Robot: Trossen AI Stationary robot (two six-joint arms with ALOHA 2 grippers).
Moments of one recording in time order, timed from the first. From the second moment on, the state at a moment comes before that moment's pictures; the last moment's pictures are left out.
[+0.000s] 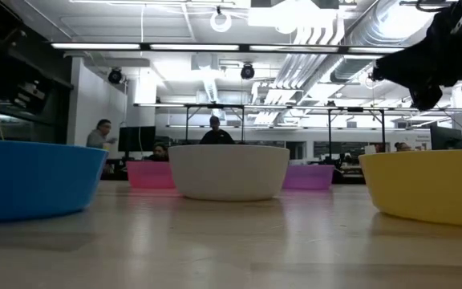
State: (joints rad) left arm -0.77 0.27 0.02 0.05 -0.57 -0.37; right arm 0.34 0.17 0.01 0.20 0.62 0.29
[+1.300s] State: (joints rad) left arm -0.77 0.28 0.35 -0.31 -1.00 -0.39; right arm 0.01 0.74 0.51 -0.21 0.39 0.00
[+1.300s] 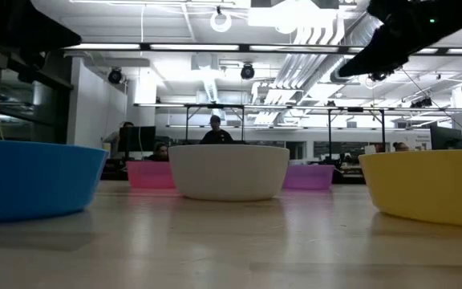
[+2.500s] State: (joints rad) left arm -0.77 0.29 0.41 -0.45 -1.00 -0.35; right arm -0.30 1.36 0.95 -0.62 0.10 -0.28
